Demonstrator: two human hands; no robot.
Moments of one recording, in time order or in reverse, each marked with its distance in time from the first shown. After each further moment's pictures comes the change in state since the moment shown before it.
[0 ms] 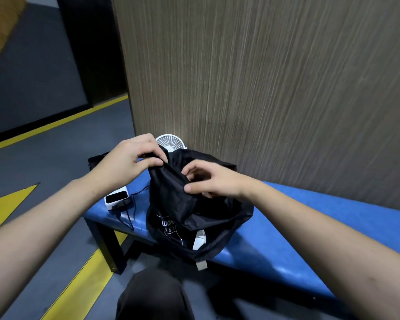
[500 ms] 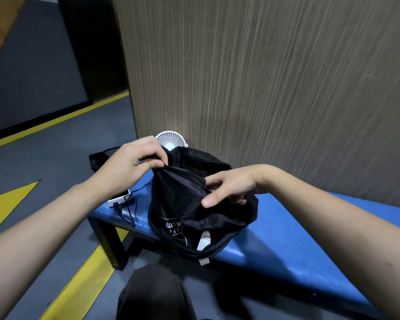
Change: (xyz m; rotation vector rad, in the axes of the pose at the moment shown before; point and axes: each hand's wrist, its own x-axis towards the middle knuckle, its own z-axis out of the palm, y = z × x) left_hand -0.011 0.007 0.007 -0.095 -0.006 0.006; right_hand -0.015 -0.006 -0.022 -0.275 -0.363 0.381
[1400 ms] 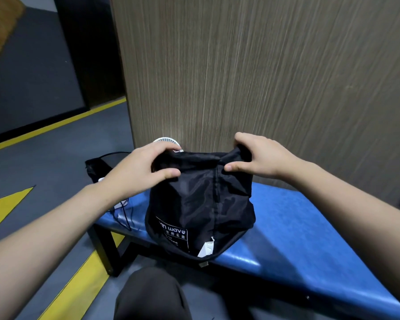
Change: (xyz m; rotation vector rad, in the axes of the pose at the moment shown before) left_hand 0.013 0.026 0.010 0.098 -0.026 -0.106; right_hand -0.075 0.007 -0.040 -0.669 0.882 -0.131
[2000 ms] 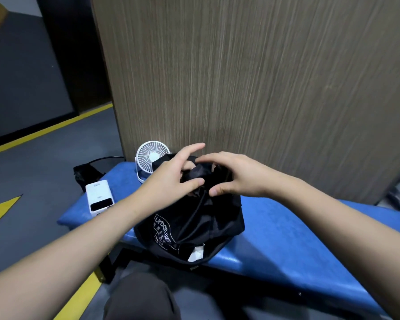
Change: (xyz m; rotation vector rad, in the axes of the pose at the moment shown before) left_hand 0.022 0.047 0.064 -0.330 -0.071 0.020; right_hand -0.023 -0.013 0.015 0.265 -0.154 -0.101
